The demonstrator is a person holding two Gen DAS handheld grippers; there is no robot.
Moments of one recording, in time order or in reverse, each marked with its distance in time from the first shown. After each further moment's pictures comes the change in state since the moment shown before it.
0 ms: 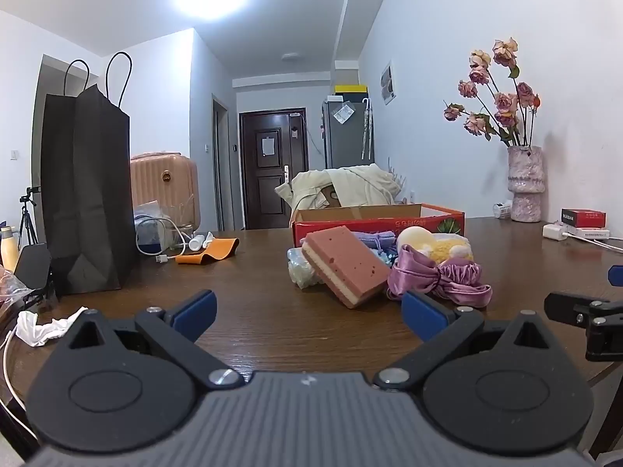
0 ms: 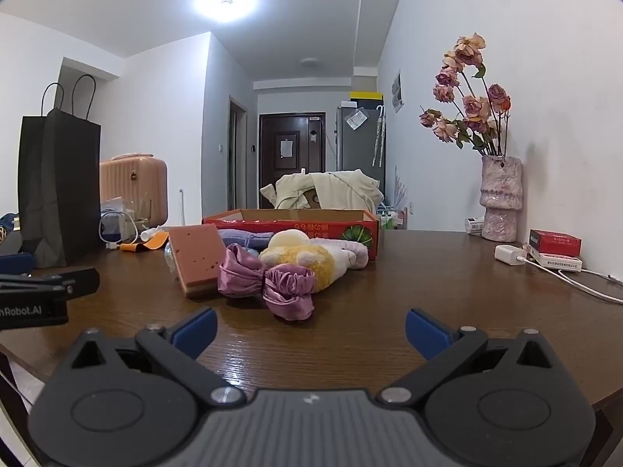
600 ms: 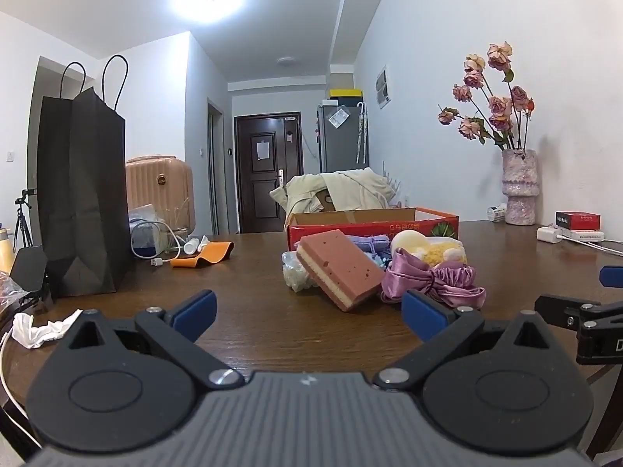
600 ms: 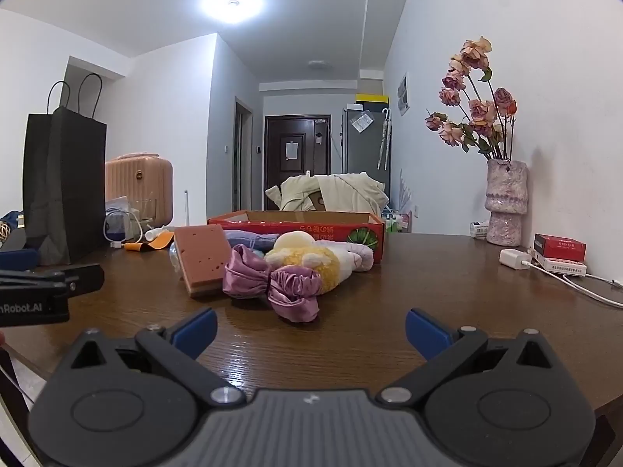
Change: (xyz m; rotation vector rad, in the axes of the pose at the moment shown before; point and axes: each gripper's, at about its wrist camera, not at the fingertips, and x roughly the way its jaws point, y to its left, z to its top) left arm -0.005 0.000 -0.002 -0.002 -0.043 -0.026; right arm 0.003 0.001 0.000 -0.018 0.007 0.008
